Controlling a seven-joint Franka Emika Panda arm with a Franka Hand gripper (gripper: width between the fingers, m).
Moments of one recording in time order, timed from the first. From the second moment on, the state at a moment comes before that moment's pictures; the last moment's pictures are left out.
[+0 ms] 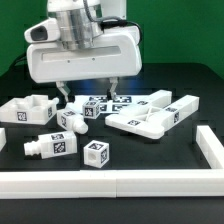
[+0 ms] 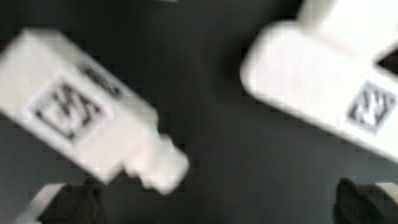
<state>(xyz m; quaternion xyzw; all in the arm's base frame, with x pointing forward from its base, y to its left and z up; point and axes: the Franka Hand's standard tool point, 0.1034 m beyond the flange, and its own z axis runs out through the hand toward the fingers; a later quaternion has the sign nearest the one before) 0.493 -0.058 0.066 -0.99 0.10 0.01 0.06</state>
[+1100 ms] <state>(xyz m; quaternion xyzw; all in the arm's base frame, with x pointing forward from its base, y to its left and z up) 0.572 -0.055 0.053 -0.99 0.12 0.01 0.07</state>
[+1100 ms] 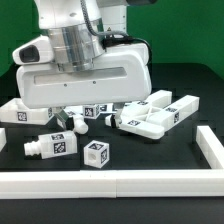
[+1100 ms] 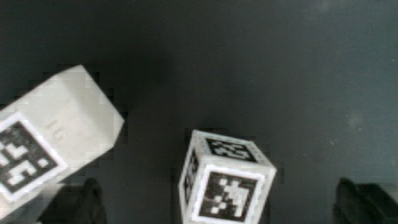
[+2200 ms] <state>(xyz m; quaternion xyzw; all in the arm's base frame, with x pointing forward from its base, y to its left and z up) 0.591 -0.029 0.012 -0.99 0.14 0.02 0.06</state>
